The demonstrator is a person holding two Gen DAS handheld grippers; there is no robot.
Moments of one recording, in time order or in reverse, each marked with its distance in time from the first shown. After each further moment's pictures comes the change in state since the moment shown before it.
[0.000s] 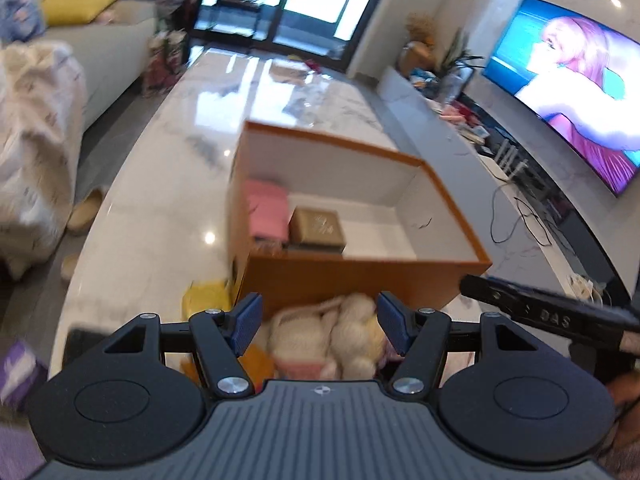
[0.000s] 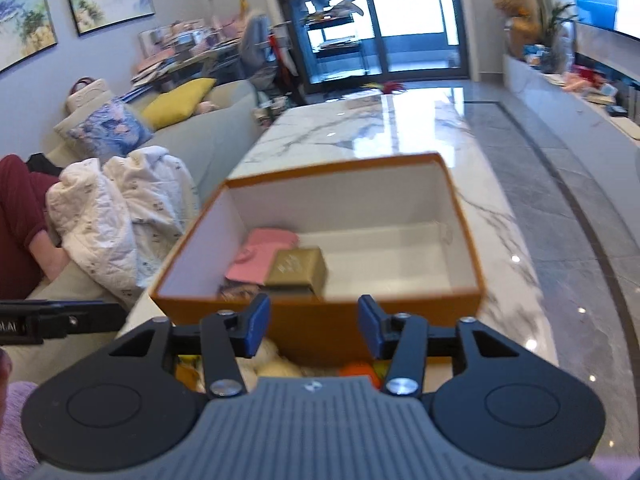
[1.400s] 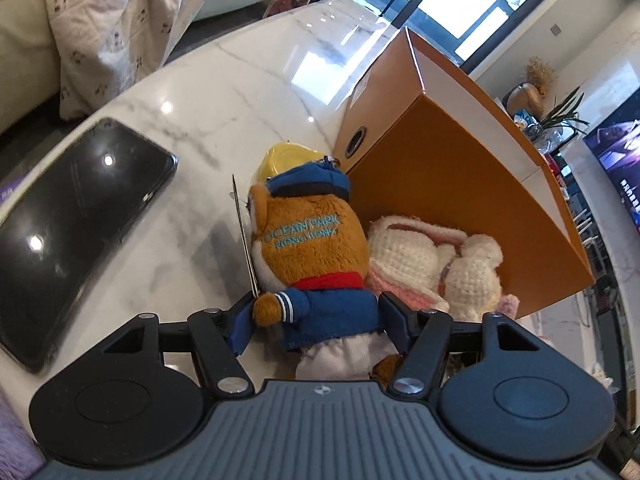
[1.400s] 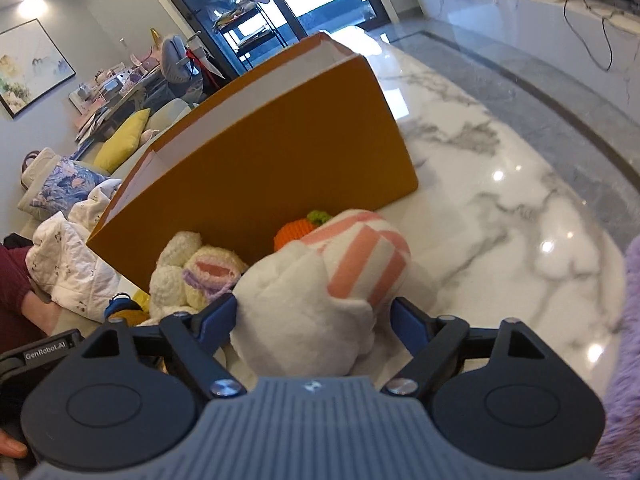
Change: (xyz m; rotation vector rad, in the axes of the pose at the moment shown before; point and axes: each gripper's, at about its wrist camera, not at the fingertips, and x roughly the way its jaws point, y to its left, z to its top) left arm 0.057 0.054 -0.087 -0.375 0.011 0.143; right arm 0.038 -0.054 -0.105 0.353 0.029 0.022
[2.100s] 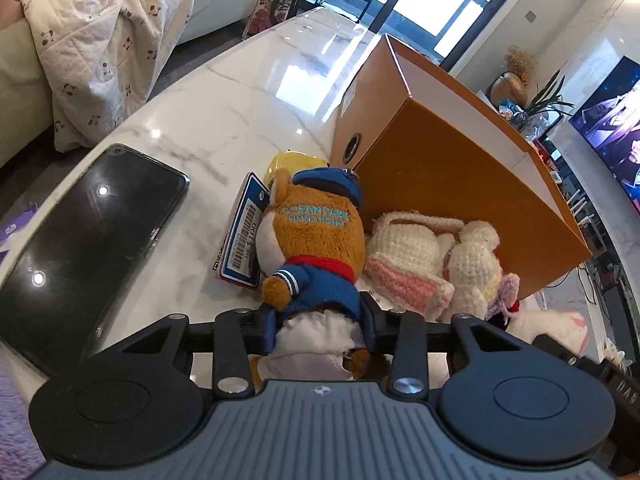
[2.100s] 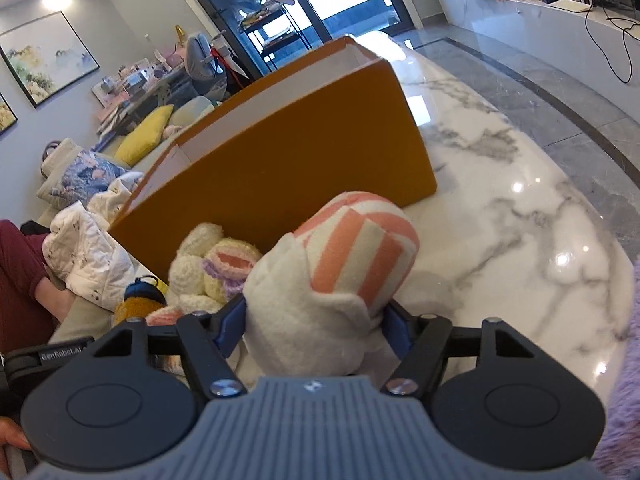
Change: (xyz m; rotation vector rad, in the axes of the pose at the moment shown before) left arm -0.019 0.001 -0.007 0.091 -0.030 -0.014; right arm -0.013 0.004 -0.004 -0.058 -0.028 0.054
